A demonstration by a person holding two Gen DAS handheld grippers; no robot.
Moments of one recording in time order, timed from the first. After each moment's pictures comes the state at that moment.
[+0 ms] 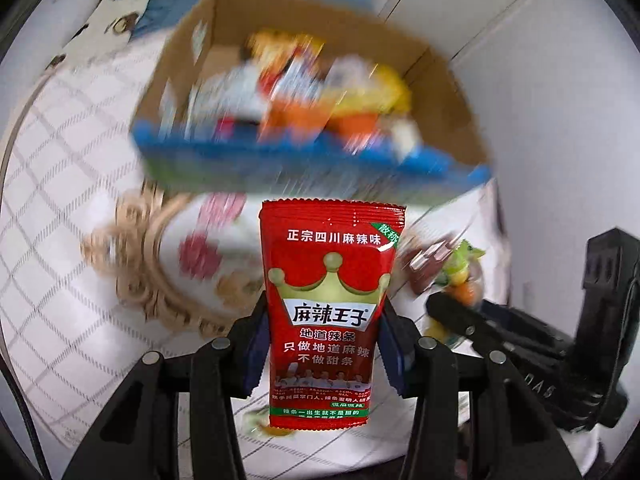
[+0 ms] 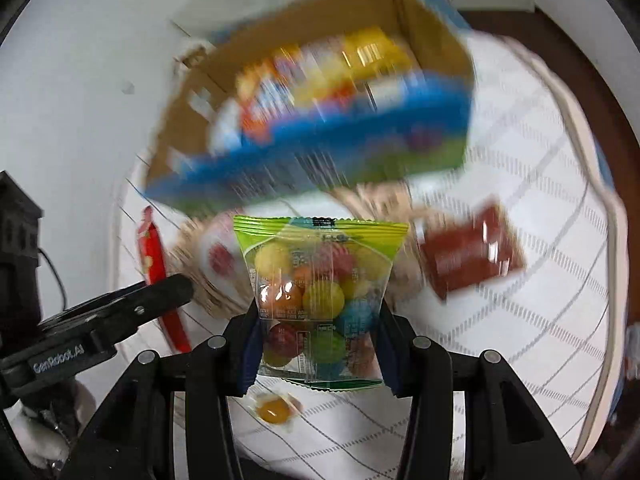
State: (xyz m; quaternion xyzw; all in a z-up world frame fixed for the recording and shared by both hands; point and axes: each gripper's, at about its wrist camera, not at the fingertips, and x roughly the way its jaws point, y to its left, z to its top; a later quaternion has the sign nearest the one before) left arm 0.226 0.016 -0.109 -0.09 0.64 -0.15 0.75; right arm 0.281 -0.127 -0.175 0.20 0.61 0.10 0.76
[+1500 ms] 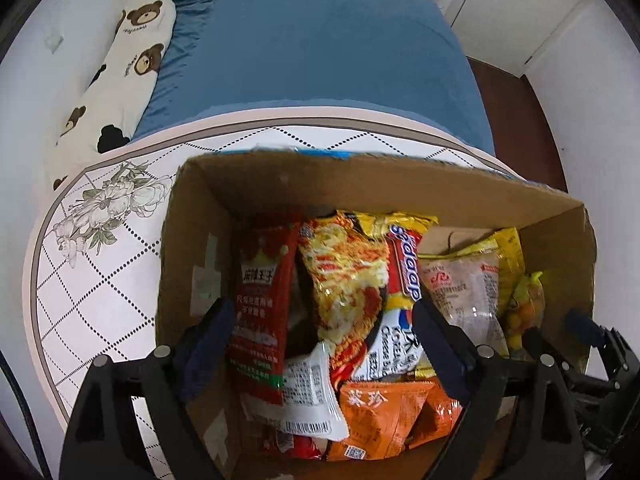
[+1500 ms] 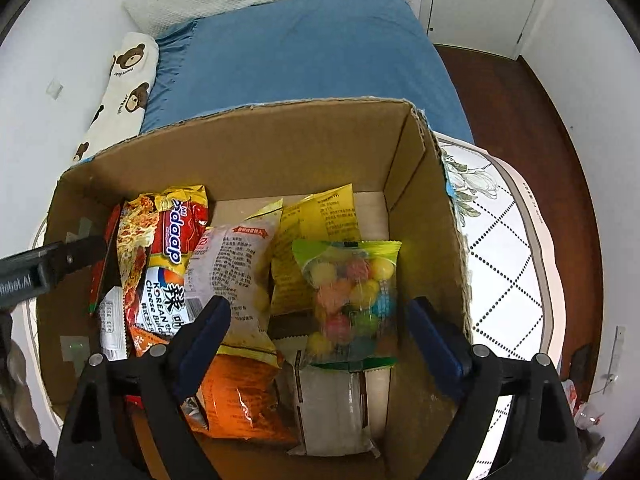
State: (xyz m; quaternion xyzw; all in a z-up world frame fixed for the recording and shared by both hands) left arm 0.486 0.023 -0.189 0.00 0.67 -0.04 0.74; right arm 0.543 -0.185 -0.231 0.08 0.64 0.01 0.76
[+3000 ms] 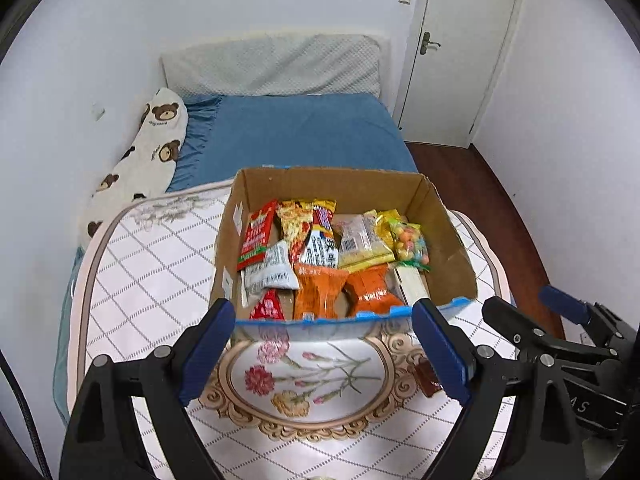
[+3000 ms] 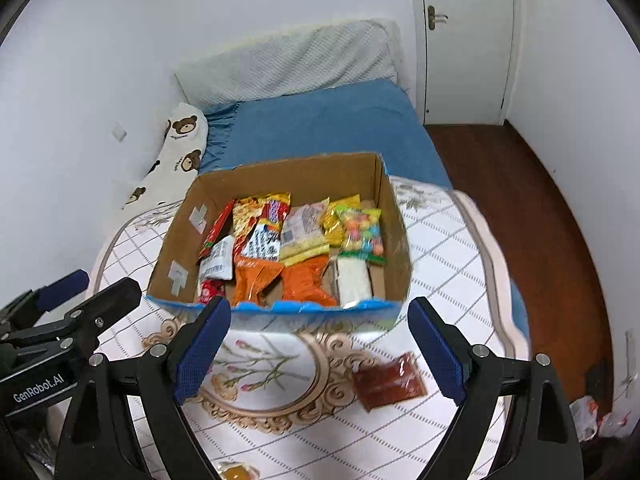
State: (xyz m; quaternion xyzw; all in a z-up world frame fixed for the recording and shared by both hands) left arm 0.238 0.011 -0.023 0.00 0.48 -0.07 0.87; right arm 0.312 -0.175 -0.056 0.10 0.50 0.03 0.86
